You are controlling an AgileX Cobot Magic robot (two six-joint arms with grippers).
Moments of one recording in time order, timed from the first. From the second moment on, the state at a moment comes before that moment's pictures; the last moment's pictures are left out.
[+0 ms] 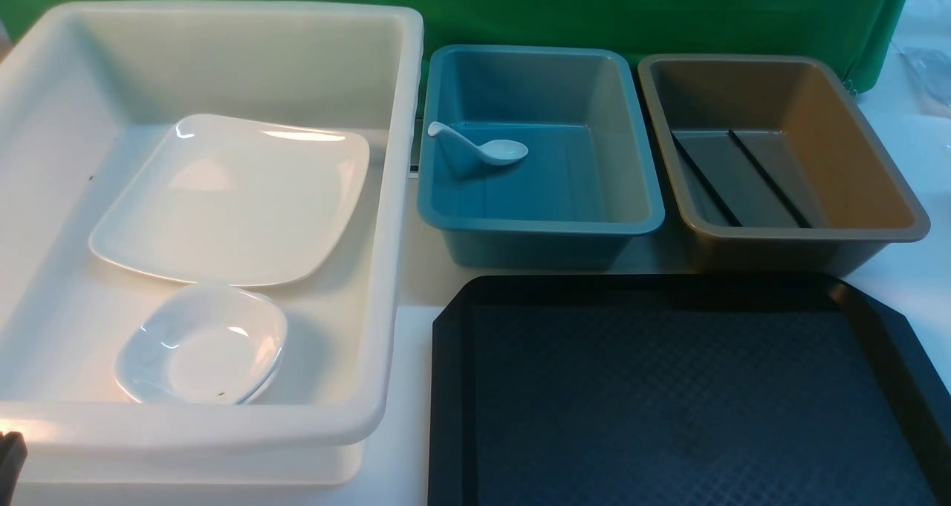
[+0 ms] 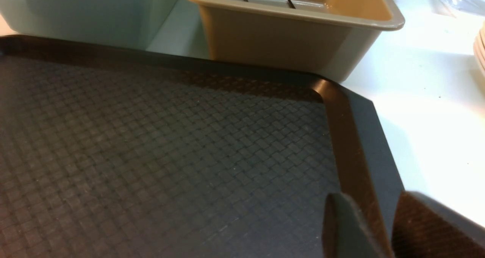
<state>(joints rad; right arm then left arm) 0.07 0.00 0.01 -0.05 0.25 -0.04 0.04 0.00 0.00 -0.04 0.24 0.22</state>
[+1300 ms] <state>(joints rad) 0.07 0.00 0.01 -0.05 0.25 -0.04 0.03 0.00 0.00 -0.18 0.24 0.18</state>
